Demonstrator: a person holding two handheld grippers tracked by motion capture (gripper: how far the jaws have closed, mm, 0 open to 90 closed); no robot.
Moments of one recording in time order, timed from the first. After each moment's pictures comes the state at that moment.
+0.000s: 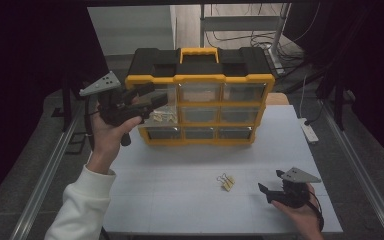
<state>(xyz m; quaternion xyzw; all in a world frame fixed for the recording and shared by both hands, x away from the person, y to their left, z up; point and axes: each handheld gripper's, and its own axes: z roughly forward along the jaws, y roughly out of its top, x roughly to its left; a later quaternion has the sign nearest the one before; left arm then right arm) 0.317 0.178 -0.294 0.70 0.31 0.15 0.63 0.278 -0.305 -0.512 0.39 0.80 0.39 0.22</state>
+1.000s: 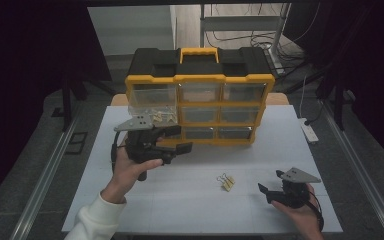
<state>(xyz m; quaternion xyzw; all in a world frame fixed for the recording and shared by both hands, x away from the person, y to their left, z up) 0.286 0.128 -0.356 0.77 0.26 0.04 0.59 0.278 -0.305 -0.513 0.39 0.80 0.39 0.22</state>
